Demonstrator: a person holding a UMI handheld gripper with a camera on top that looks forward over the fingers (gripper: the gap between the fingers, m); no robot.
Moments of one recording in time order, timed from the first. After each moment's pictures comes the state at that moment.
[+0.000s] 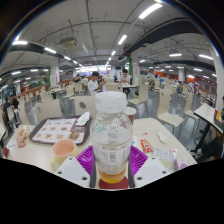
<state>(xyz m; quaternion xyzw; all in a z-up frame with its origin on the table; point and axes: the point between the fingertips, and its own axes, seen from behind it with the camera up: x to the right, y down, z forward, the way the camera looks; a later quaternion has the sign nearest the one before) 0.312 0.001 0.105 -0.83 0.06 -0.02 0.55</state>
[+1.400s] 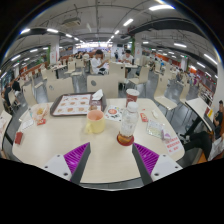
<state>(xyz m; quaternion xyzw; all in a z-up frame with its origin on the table) 0.215 -0.200 0.167 -0.90 0.04 -0.04 0.42</state>
